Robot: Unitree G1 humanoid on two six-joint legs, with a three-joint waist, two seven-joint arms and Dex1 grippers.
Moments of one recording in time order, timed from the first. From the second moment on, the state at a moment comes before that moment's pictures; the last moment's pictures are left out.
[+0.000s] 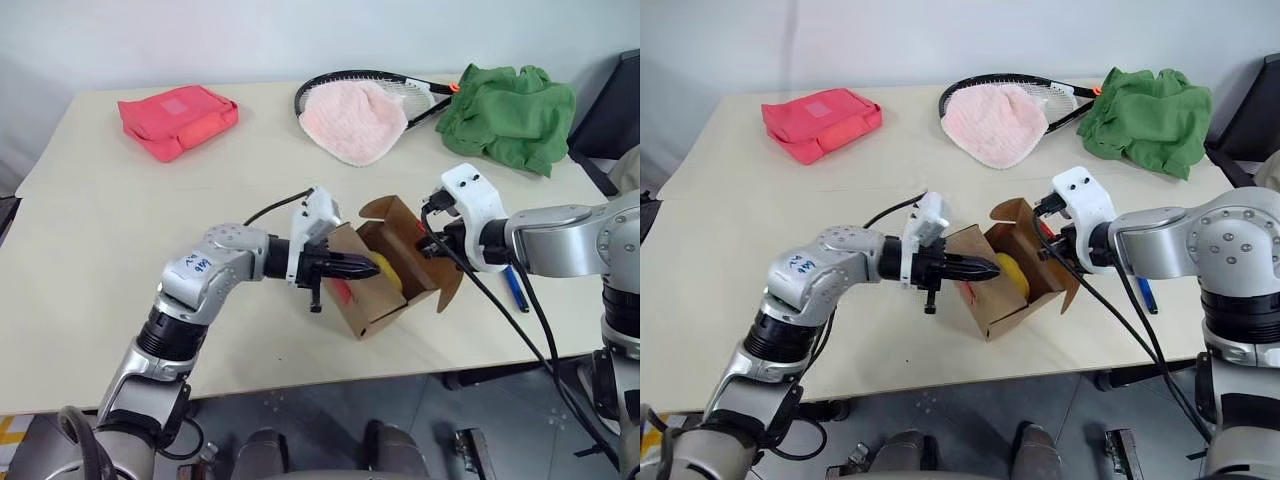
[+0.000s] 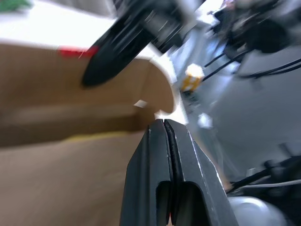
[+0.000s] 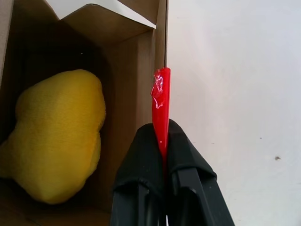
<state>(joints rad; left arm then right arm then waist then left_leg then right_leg) -0.74 0.41 -0.24 -0.13 -0.48 0.83 -0.92 -0.90 -0.81 0.00 -0.23 1.33 1.61 -0.27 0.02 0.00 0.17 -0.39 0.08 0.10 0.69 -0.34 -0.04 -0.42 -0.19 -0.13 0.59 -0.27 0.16</state>
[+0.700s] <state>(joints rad) -0.60 0.63 -0.22 -0.18 -0.50 0.88 -1.00 -0.94 -0.97 -0.01 -0.23 1.32 1.61 -0.16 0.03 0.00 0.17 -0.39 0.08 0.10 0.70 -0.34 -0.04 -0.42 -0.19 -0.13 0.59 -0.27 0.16</state>
